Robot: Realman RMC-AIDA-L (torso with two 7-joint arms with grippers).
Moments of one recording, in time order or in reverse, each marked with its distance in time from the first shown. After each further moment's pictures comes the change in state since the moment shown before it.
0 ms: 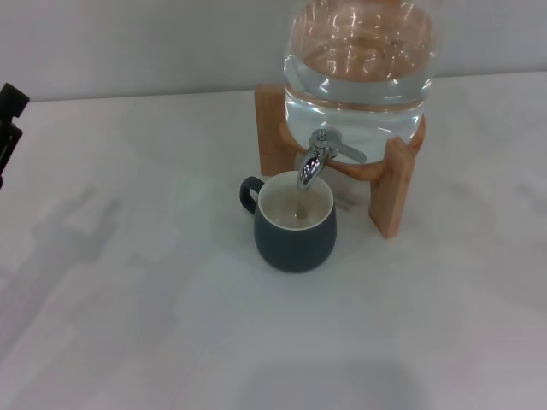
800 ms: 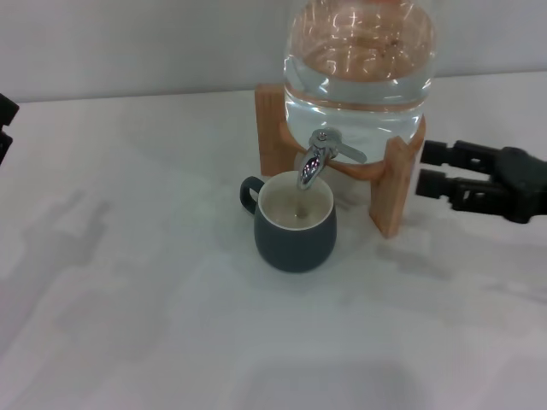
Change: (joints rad) left arm 0.021 -0.001 -0.001 0.001 -0.012 0.018 -0.010; right arm 0.031 0.089 -0.586 -0.223 0.124 -0.003 0.131
